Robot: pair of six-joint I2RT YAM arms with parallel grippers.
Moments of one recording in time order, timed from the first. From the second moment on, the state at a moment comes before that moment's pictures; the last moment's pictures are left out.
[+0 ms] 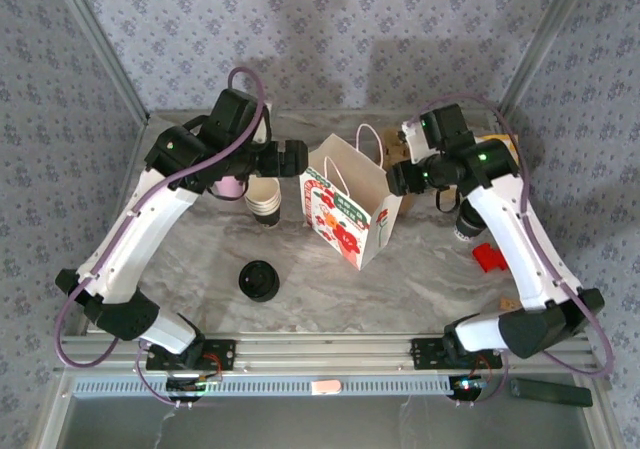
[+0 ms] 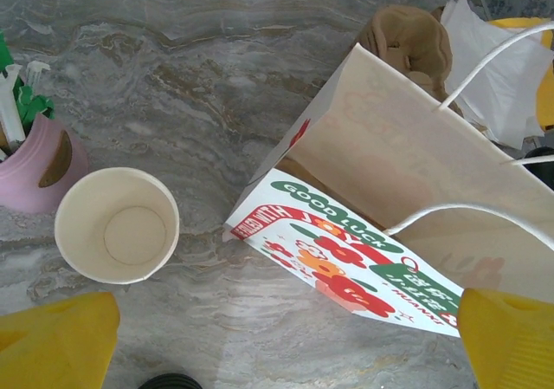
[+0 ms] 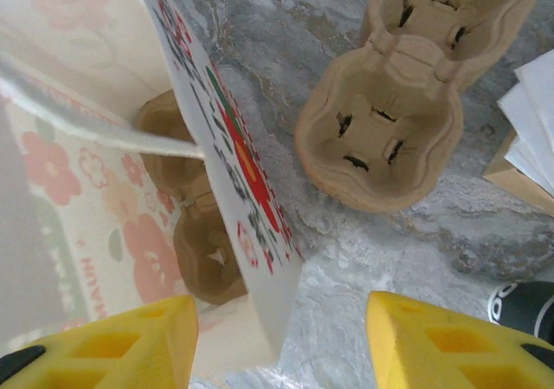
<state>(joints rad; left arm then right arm) -0.70 1.50 1.97 -1.25 -0.09 -0.53 0.38 1.37 1.61 -1.20 -0.09 0.04</state>
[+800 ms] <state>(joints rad) -0.69 1.45 1.86 -1.17 -0.11 -0.48 0.14 1.35 1.86 -1.43 -0.01 0.31</state>
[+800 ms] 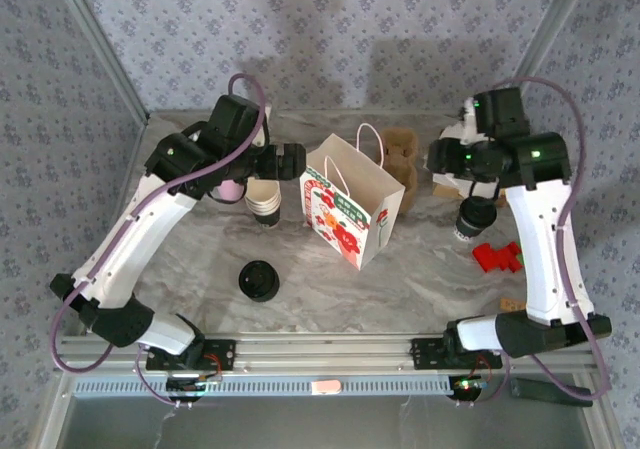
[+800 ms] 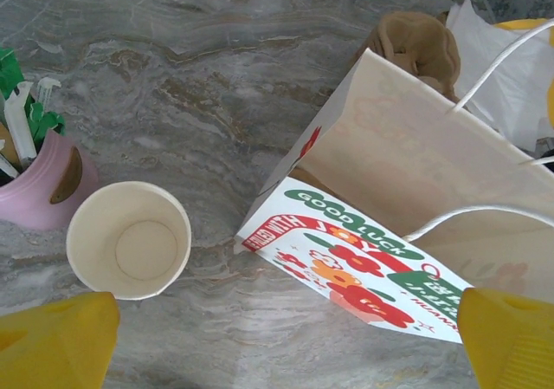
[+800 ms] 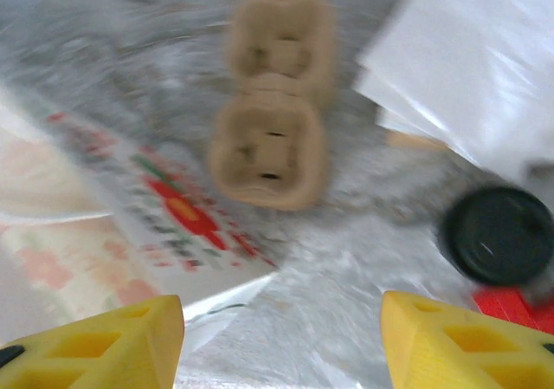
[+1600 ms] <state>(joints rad) -0.93 1.32 1.58 -0.83 0.07 0.10 -0.18 1.56 1.61 -1.44 0.08 1.19</state>
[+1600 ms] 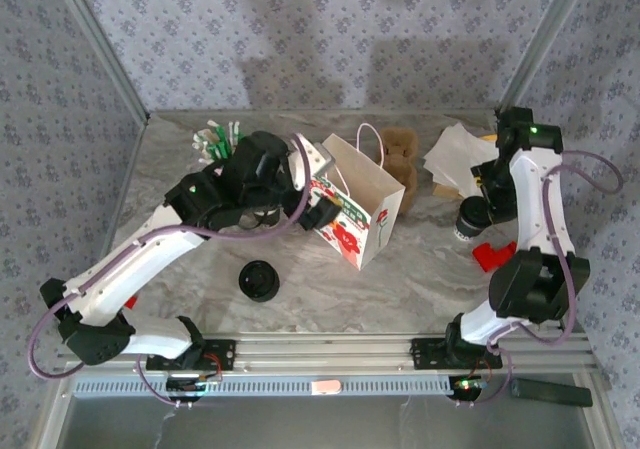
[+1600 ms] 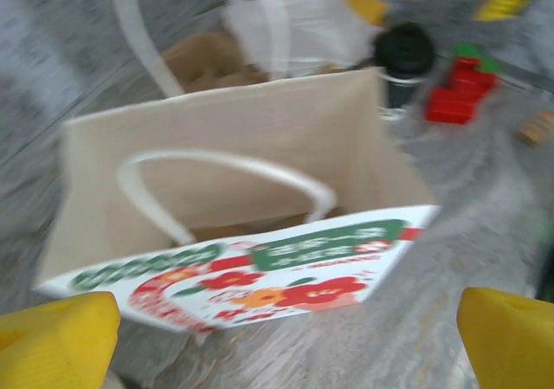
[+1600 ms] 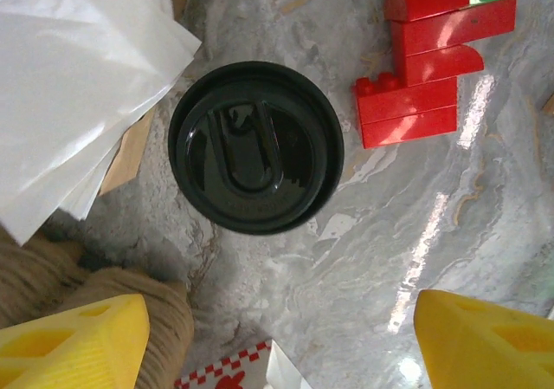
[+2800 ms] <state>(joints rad) -1.03 1.32 1.50 -0.74 0.22 0.33 -0.23 1.76 1.53 -1.32 0.01 1.32</state>
